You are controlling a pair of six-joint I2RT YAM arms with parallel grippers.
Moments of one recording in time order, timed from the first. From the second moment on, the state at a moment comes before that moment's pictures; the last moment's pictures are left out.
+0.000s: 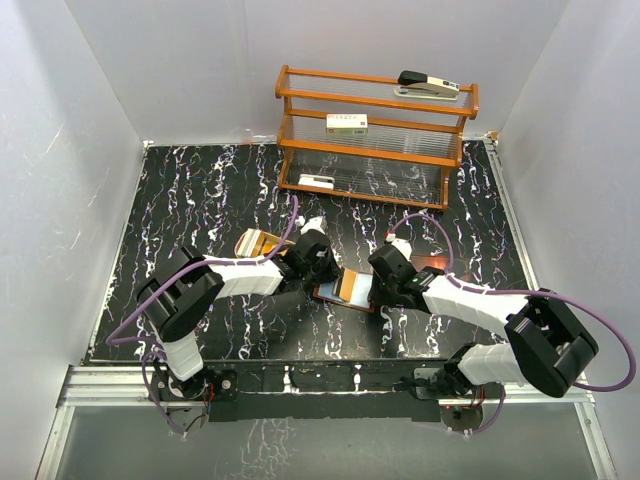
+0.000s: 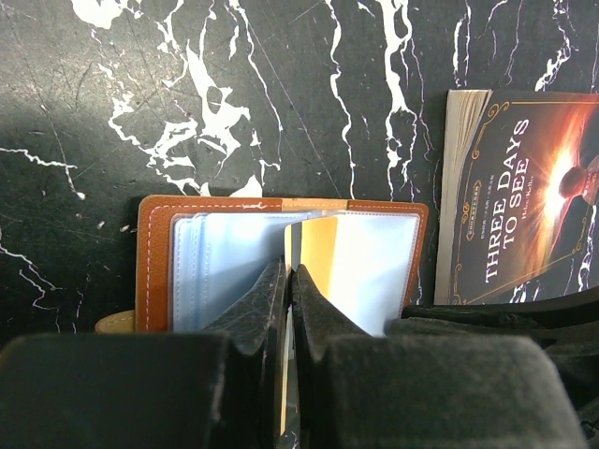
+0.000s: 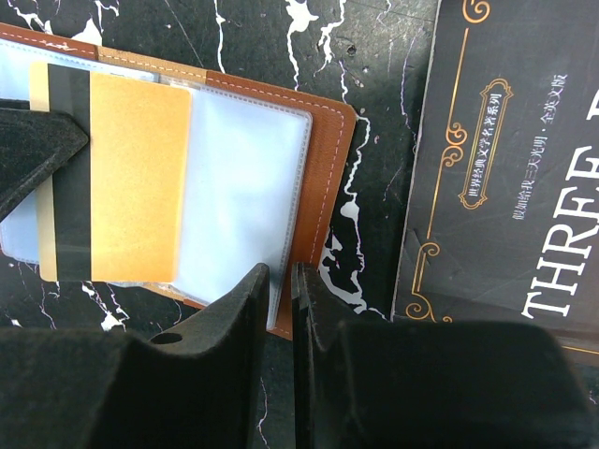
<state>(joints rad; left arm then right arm) -0.87 1.76 0.88 0.14 -0.08 -0.87 0.70 1.29 0.58 -0.29 0.17 0.79</state>
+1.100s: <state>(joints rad) -0.89 1.78 0.94 0.06 -0.07 -0.79 0.70 1.29 0.58 -0.30 0.18 0.79</state>
